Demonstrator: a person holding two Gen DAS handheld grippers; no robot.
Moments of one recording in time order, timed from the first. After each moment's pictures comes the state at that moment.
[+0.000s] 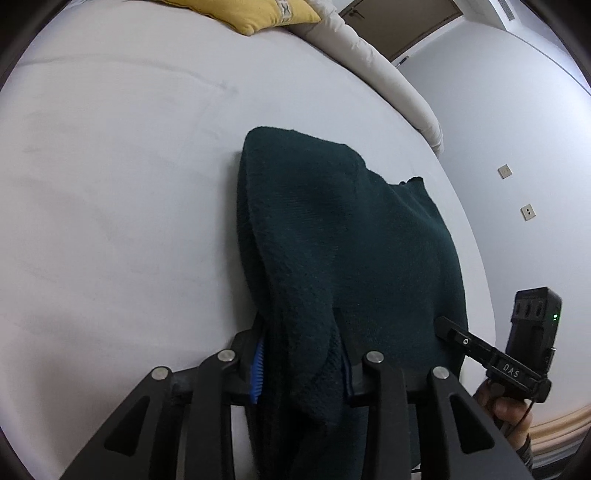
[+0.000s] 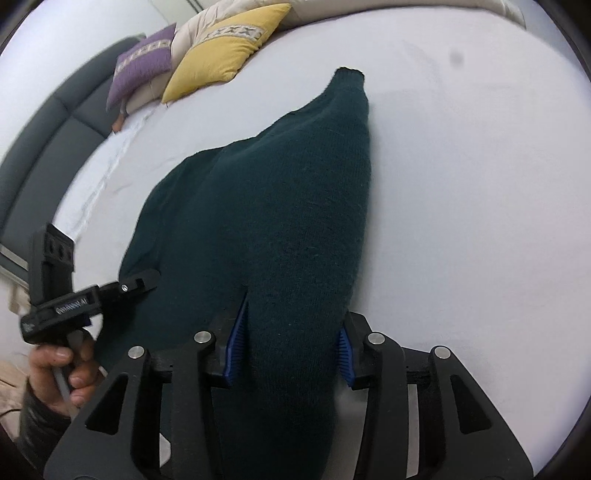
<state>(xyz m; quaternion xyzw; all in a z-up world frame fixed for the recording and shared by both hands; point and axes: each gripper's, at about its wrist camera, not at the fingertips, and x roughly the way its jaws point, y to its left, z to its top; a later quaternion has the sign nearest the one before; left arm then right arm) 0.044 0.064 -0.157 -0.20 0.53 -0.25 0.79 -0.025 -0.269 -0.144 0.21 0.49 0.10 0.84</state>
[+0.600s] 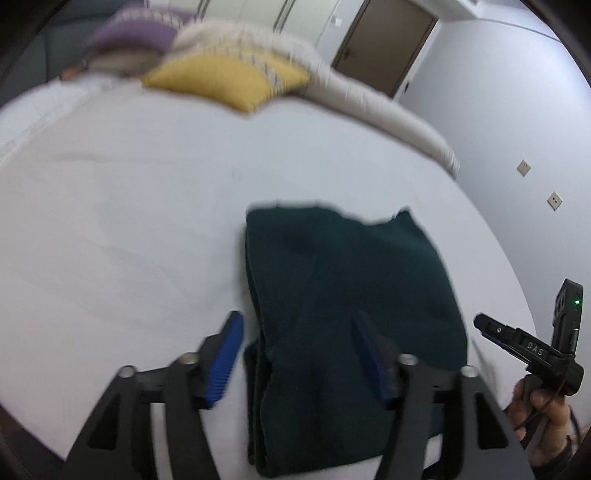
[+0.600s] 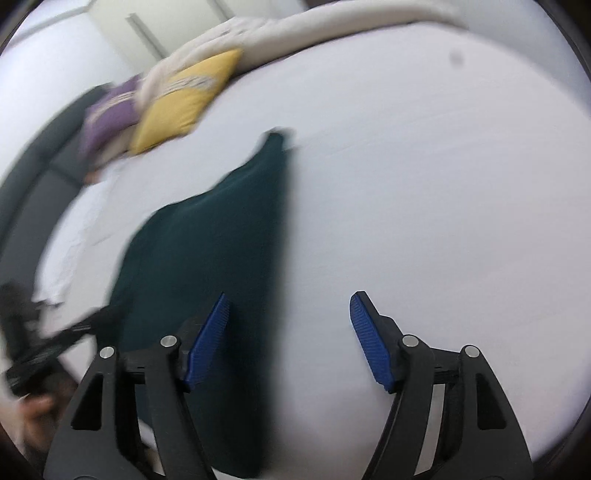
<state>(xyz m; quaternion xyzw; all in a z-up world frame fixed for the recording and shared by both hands) -0.017 0.046 -0.069 -0.10 0.42 -0.16 0.89 -0.051 -0.310 -0.105 0.21 0.45 -0.05 0.87</state>
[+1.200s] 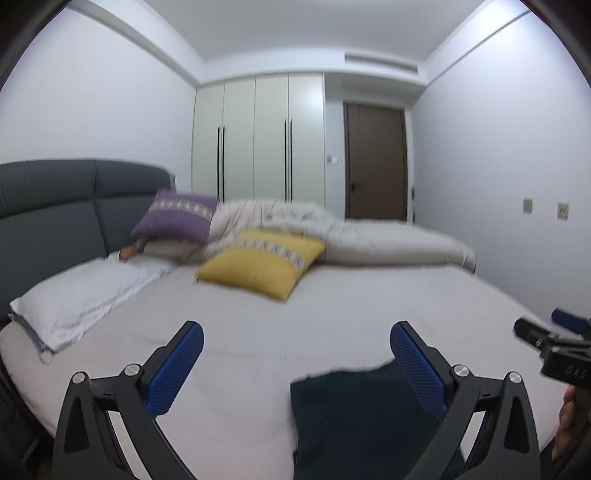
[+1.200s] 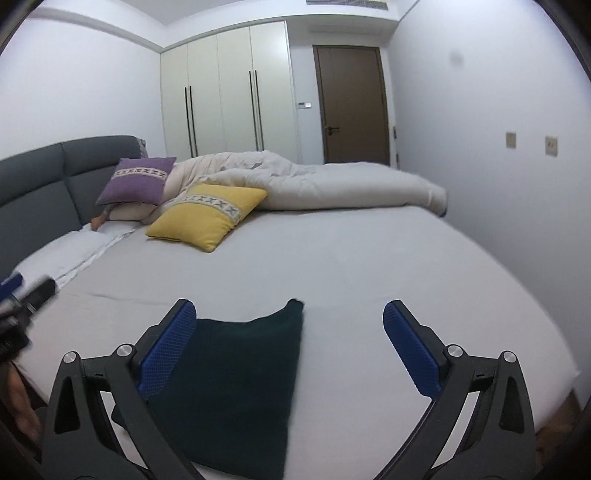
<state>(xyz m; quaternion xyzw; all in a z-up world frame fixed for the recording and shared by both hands) -0.120 0.040 0.082 0.01 0.11 -0.06 0.99 -0.144 -0.233 0.060 0.05 0.21 -0.07 0.97</state>
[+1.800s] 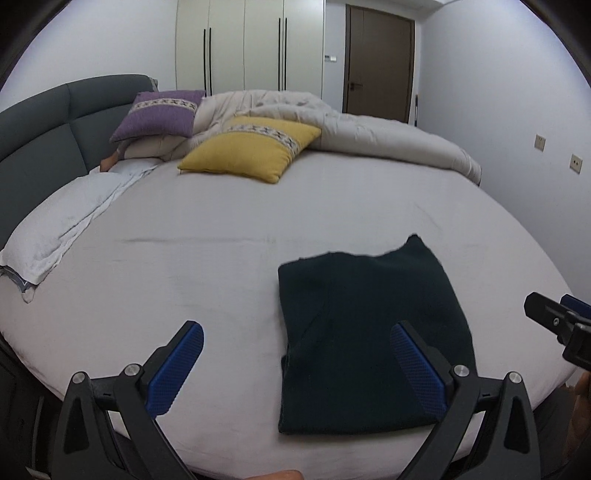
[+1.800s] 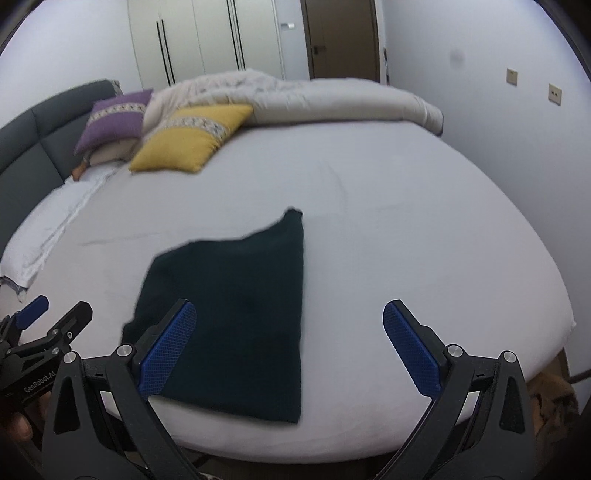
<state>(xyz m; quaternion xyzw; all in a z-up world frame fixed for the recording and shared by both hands) -0.076 0.026 -0.004 0.02 0.34 -0.06 0.94 -0.124 -0.211 0.003 0.08 0.38 -0.09 0.92</state>
